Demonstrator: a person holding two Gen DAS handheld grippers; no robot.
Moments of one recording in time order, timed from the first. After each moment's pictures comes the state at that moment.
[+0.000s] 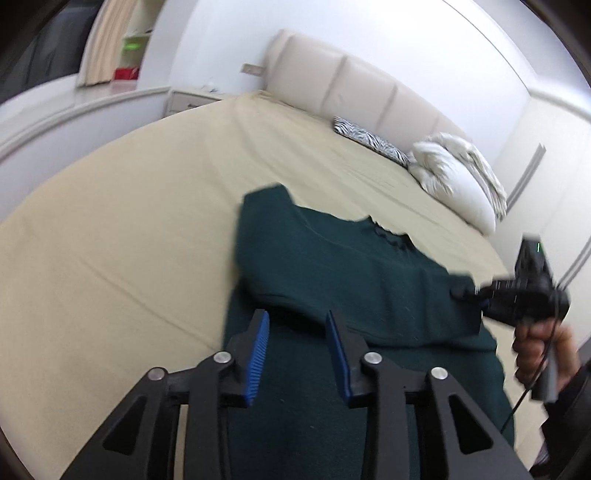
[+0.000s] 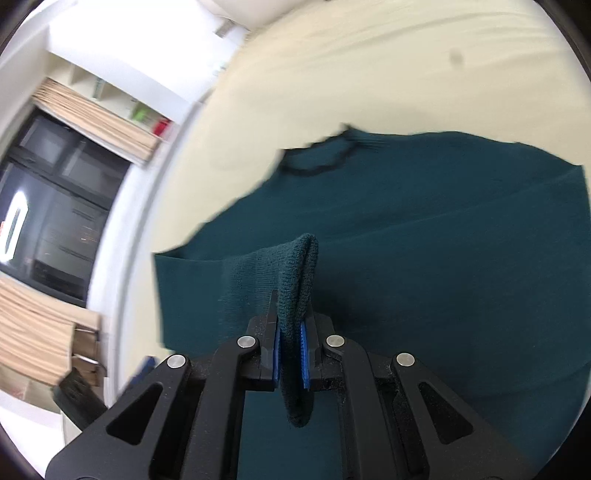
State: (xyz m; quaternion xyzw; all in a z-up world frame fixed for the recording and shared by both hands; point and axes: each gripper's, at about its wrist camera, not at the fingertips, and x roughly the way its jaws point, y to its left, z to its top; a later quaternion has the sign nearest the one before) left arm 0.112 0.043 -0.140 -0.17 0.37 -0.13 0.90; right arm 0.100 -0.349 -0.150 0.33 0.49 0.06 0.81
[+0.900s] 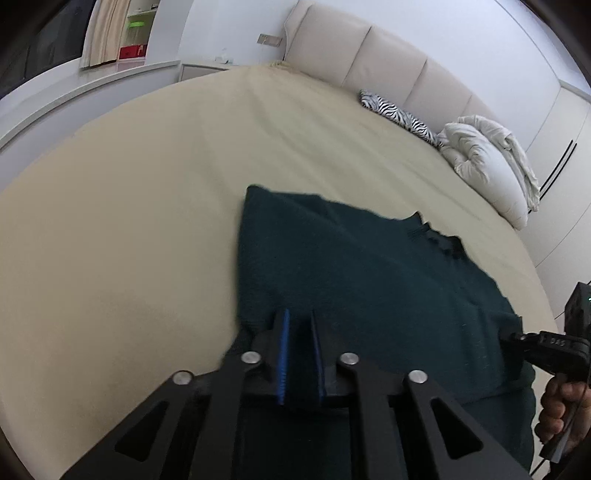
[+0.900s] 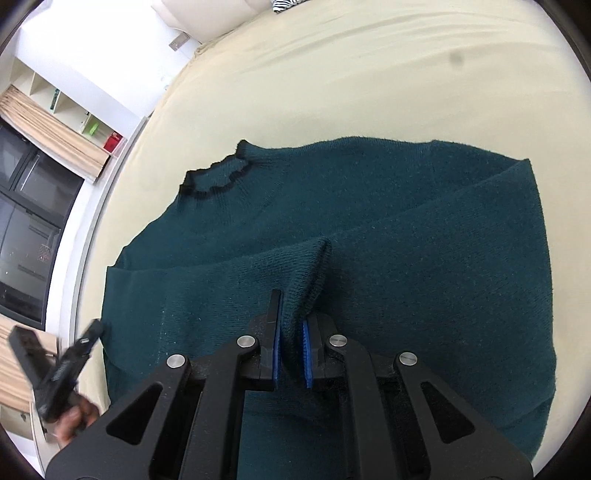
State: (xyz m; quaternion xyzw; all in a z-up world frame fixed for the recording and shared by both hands) left arm 0.213 0.019 -0.187 -0.14 0.43 -0.09 0.89; right arm 0.092 -0.392 -0.180 0.30 0.49 -0.03 0.82
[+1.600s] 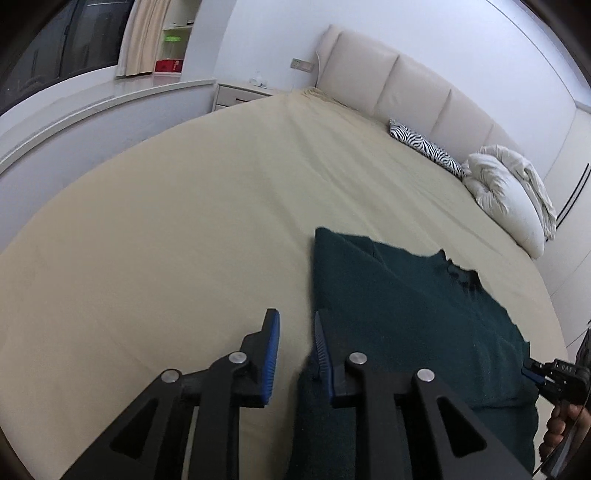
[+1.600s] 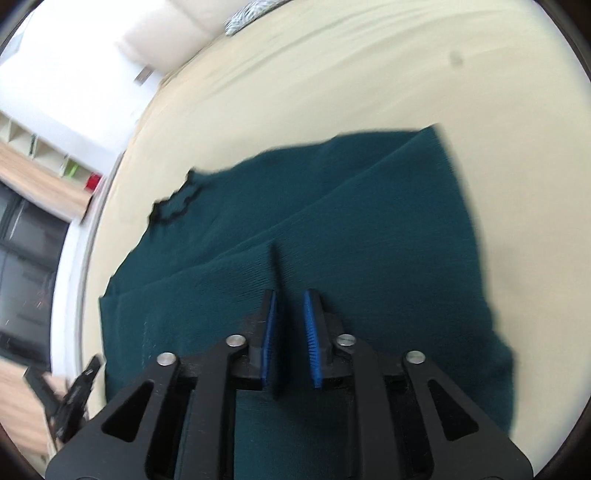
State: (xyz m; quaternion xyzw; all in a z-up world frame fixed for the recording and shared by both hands) left arm 0.192 0.066 -0.146 -0.17 0.39 -0.04 0.90; right arm 0.049 -0.426 -0.181 0.36 0.45 -0.11 0.81
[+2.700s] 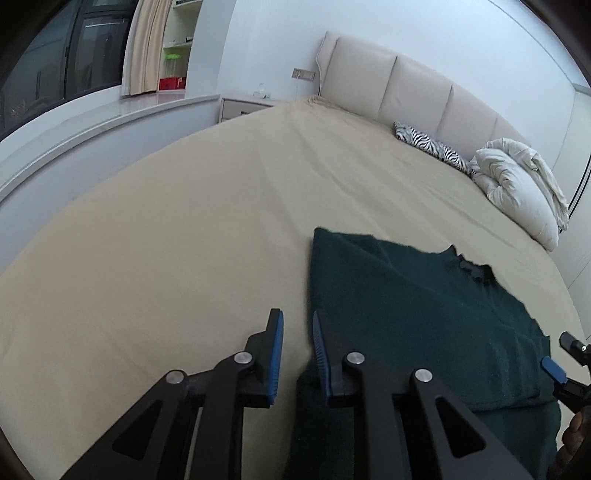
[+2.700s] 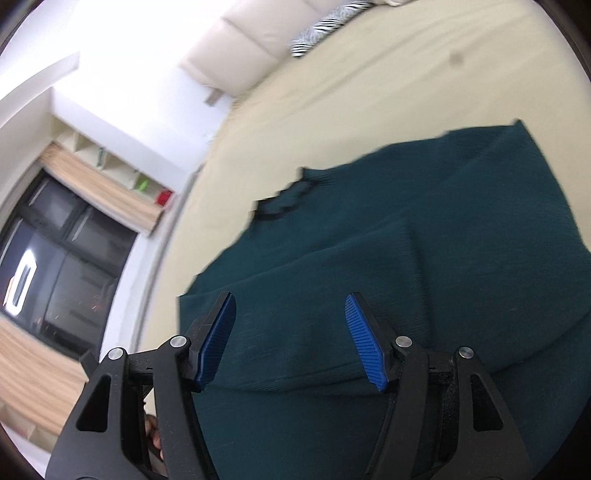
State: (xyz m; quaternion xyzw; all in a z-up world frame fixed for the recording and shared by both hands) left arm 0.191 0.043 -0.155 -0.13 0.37 -0.02 0.92; right arm 0.053 -0.360 -0.171 0.40 0.35 0.03 0.85
